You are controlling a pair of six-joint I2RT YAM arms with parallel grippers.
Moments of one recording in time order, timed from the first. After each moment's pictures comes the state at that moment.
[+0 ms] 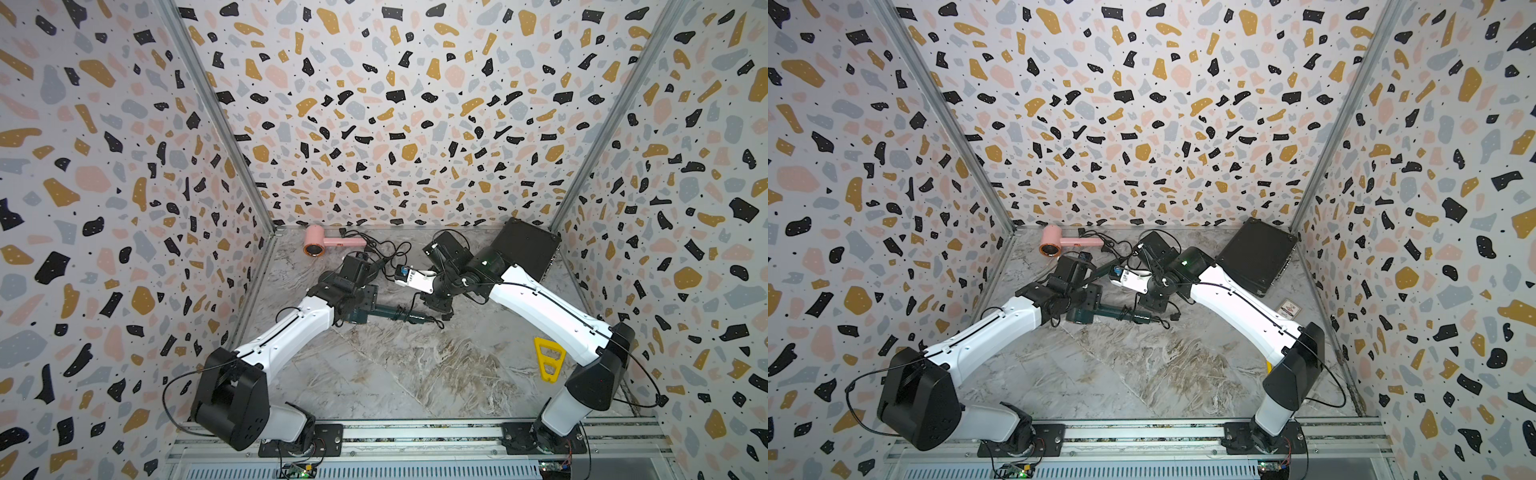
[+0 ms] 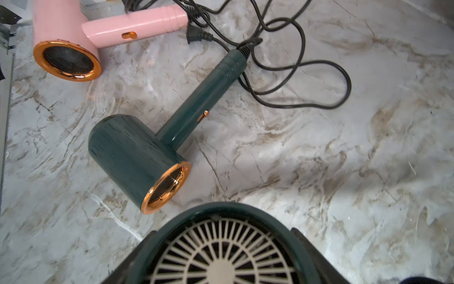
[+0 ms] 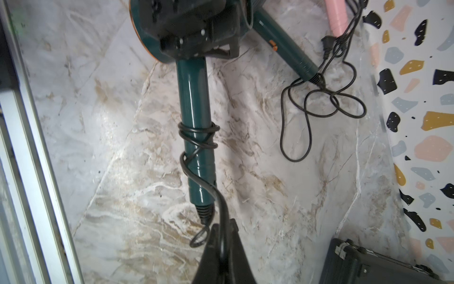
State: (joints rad) left arm -0.48 1.39 1.03 -0.55 -0.21 -0.15; right arm 0.83 1.67 1.77 -1.16 -0.05 -0.58
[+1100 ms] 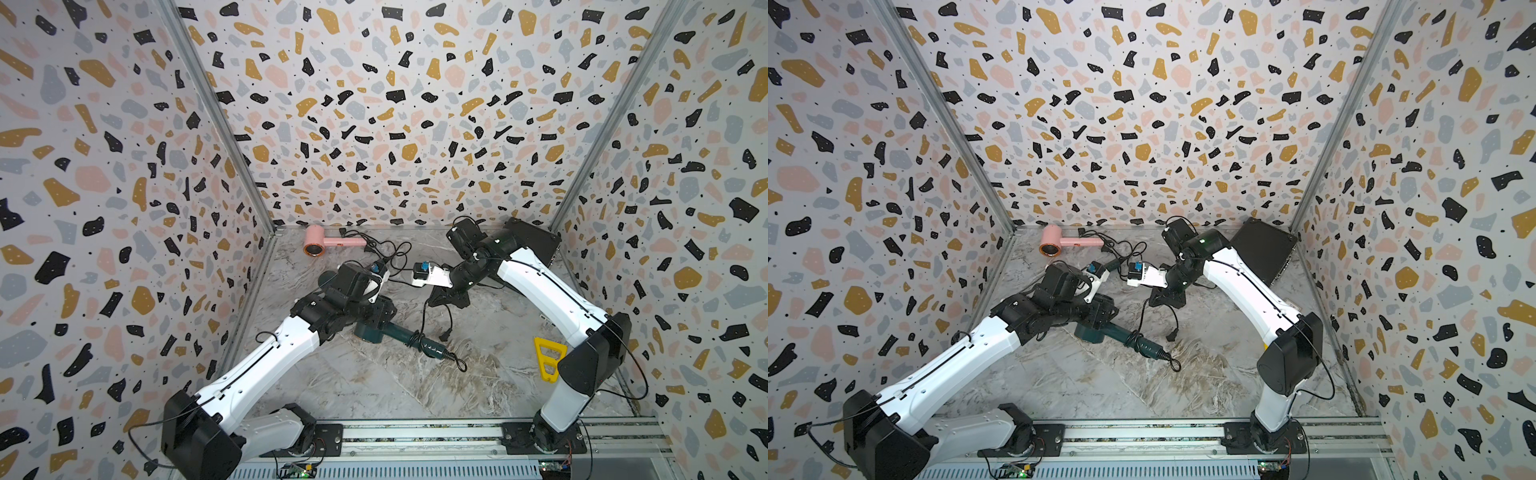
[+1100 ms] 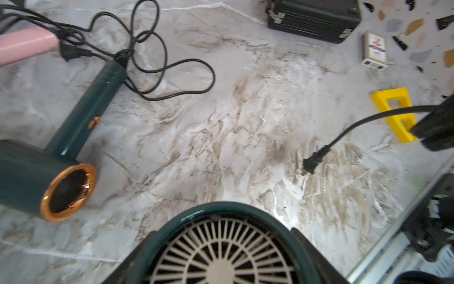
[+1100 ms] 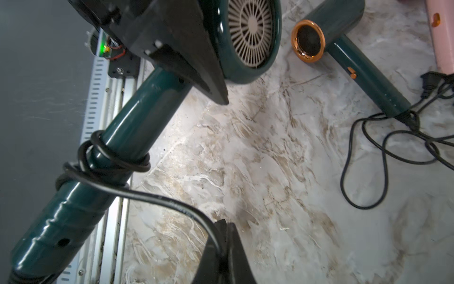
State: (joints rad) left arm -0.59 1.18 1.03 -0.65 0.19 -0.12; right arm 0.60 1.73 1.78 -1.30 -0.63 -0.90
